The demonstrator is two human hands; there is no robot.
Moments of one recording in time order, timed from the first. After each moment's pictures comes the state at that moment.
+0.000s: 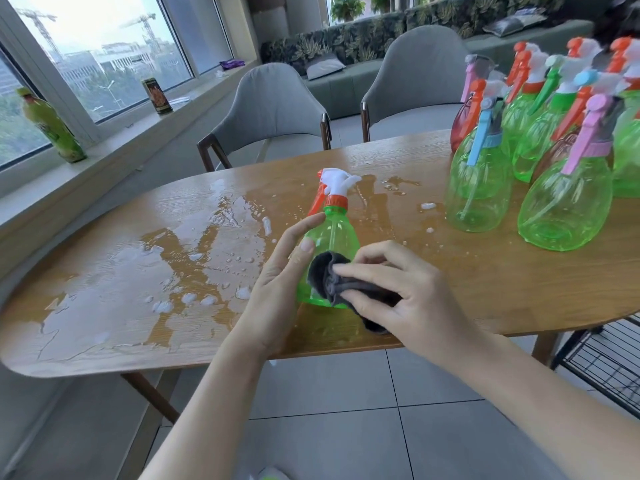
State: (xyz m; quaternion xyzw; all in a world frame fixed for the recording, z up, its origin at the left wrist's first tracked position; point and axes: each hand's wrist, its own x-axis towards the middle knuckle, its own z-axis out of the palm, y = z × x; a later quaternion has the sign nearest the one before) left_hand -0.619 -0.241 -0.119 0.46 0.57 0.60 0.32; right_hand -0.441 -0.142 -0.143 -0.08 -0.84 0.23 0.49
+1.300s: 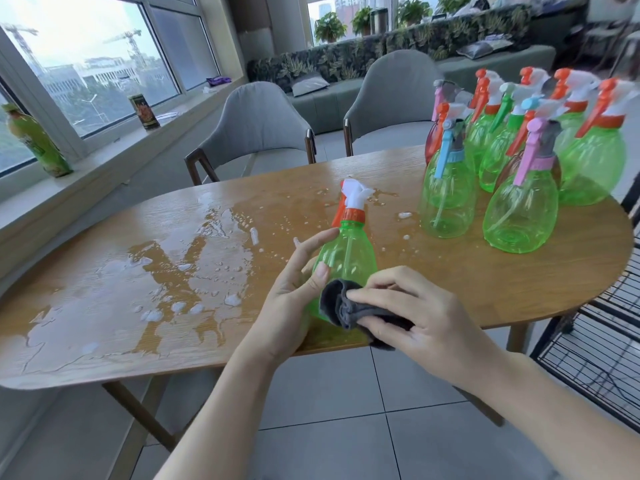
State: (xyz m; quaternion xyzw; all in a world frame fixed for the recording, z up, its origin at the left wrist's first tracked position) left_hand -0.586 -0.239 -0.121 0.45 0.48 0.63 0.42; right_hand -0.393 -0.151 -0.145 -0.07 -0.87 0.15 0.47
